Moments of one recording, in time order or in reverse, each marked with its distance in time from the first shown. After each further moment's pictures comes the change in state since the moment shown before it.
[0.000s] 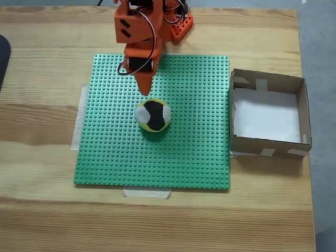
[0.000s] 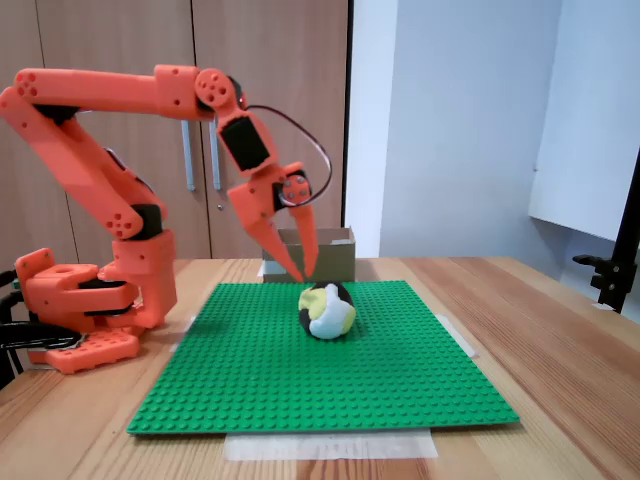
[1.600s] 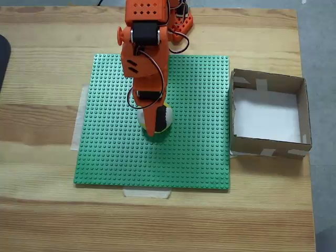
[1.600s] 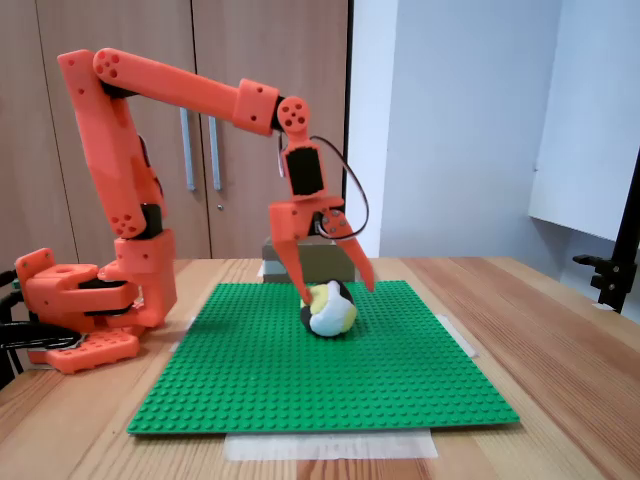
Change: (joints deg) arm -3.8 -26.6 -15.1 4.2 0.1
